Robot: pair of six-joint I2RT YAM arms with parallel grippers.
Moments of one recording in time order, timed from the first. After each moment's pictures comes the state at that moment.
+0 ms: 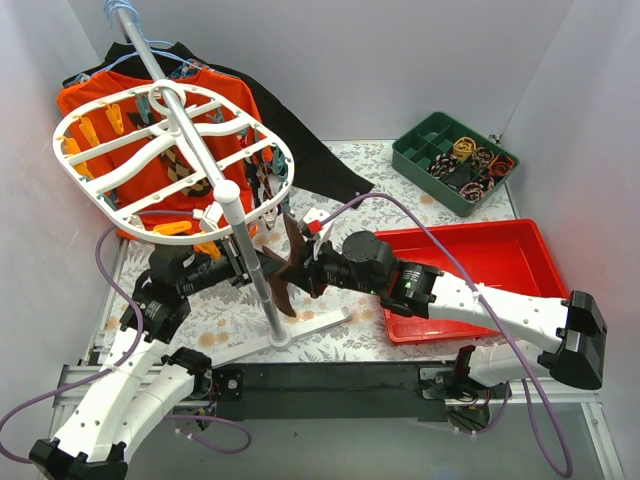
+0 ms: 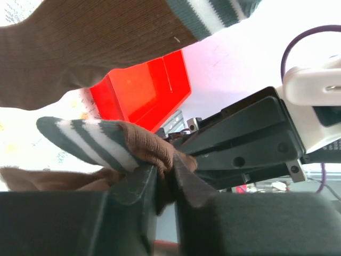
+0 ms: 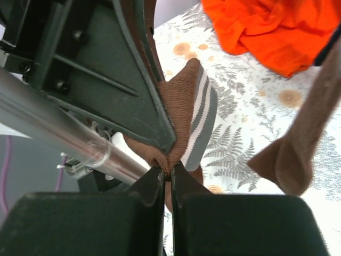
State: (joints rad) left arm -0.40 0.65 0.75 -0.35 0.59 -1.01; right arm 1.19 1.26 1.02 0.02 -0.07 0.28
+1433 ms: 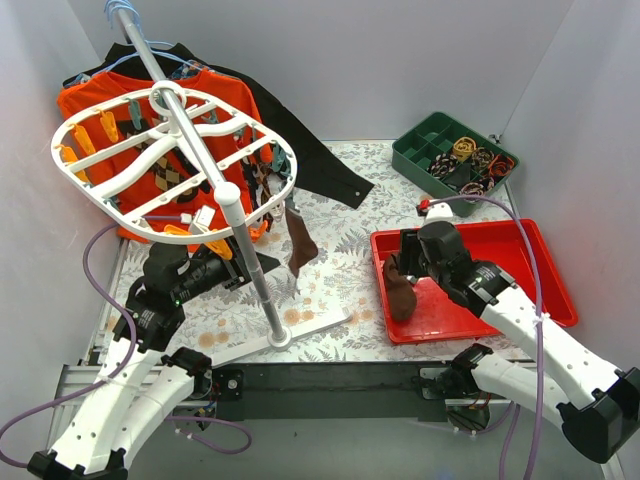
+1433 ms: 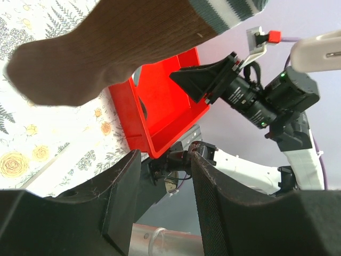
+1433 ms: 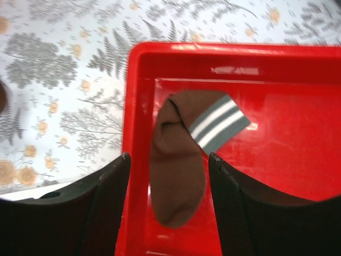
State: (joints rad) left arm -0.40 0.59 0.76 -0.43 0.48 -0.95; right arm 0.65 0.89 0.77 -0.57 0.32 0.39
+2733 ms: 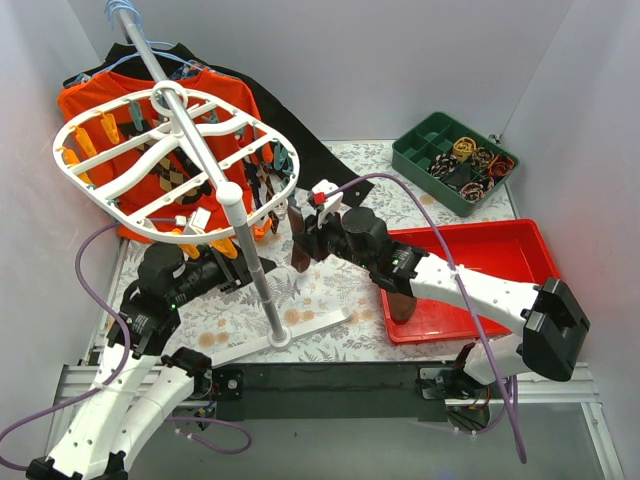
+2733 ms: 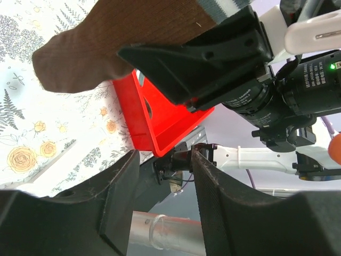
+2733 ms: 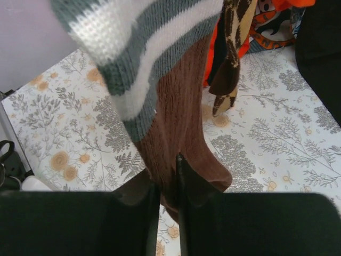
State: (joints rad) left arm -0.40 0.56 0.79 -0.49 0.45 -0.93; right arm 1.01 1.38 1.02 0.15 0.03 0.18
